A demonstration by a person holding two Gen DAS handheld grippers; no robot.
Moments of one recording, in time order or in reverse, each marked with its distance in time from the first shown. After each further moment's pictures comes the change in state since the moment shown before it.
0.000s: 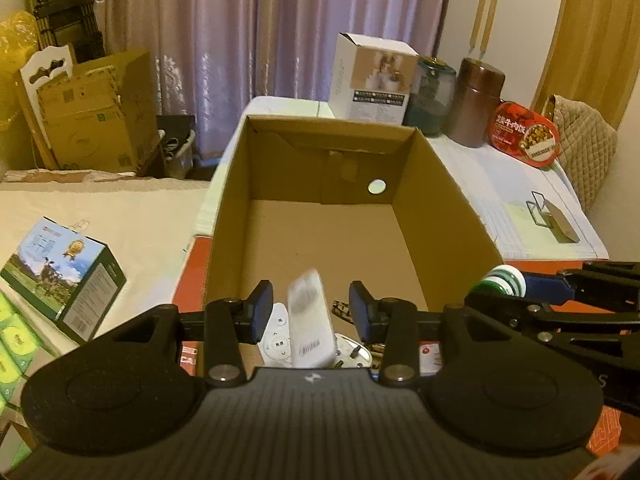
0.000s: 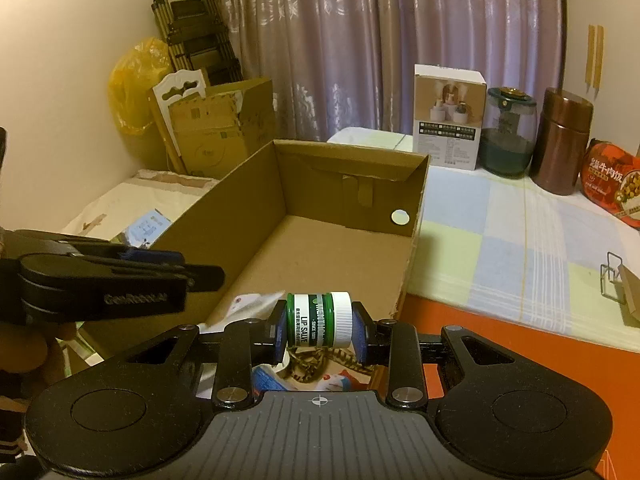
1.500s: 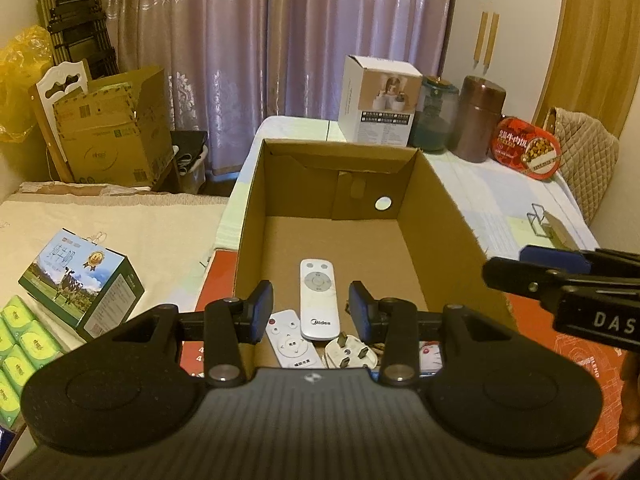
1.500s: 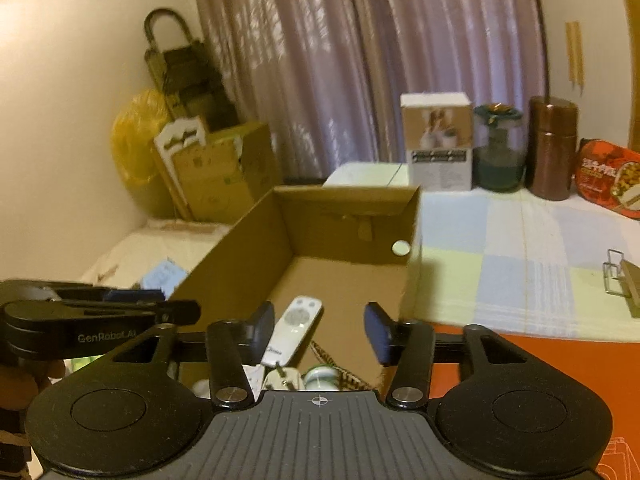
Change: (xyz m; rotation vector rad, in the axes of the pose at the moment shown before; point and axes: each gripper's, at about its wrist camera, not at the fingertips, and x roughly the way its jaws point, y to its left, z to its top) left arm -0.036 0.000 0.002 -0.001 -0.045 0.026; right arm -0.031 -0.012 0.005 0.113 -0.132 0.029
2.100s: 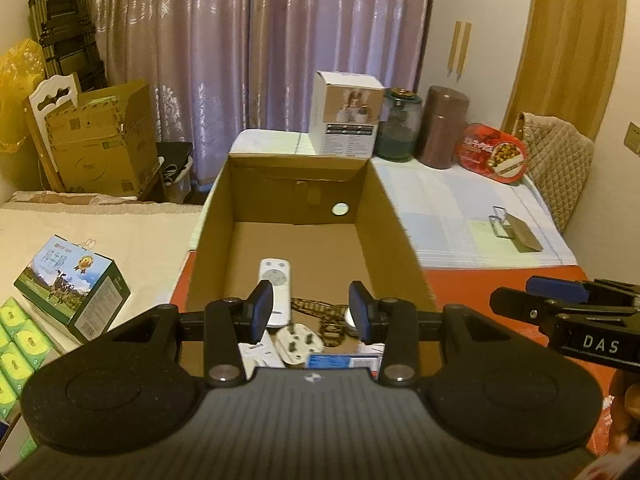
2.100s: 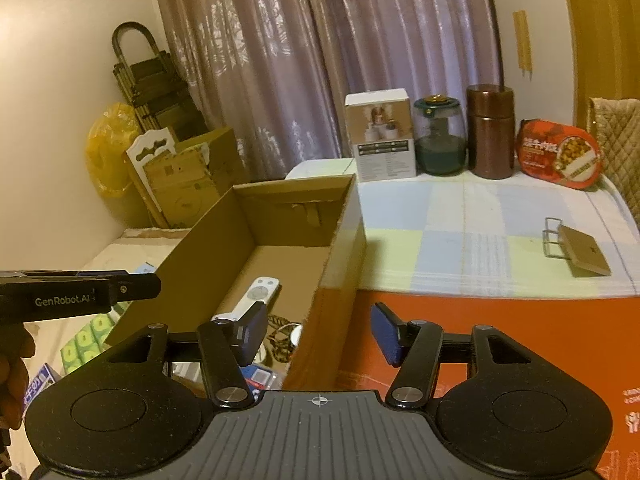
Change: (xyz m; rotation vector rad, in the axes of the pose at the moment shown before) left arm -0.049 -0.046 -0.007 0.016 -0.029 -0.038; right arm -0.072 -0.034 -0.017 0.068 0.005 -0.074
